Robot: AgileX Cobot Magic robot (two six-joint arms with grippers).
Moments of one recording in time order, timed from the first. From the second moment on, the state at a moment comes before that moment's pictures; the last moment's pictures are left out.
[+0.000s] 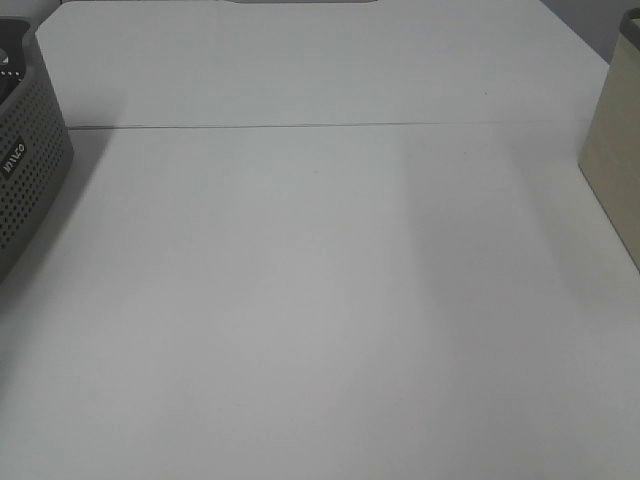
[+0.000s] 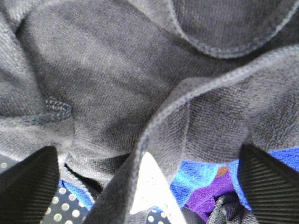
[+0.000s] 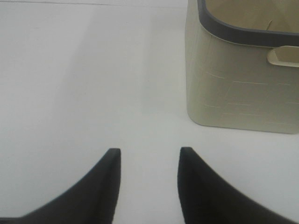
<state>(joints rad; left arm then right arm) 0.30 2.14 -1.71 0.17 0.92 1.24 -0.07 0.00 -0.50 0.01 1.06 -0.08</state>
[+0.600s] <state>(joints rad) 0.30 2.14 -1.71 0.18 0.92 1.23 -0.07 0.00 -0.50 0.01 1.06 -0.08</state>
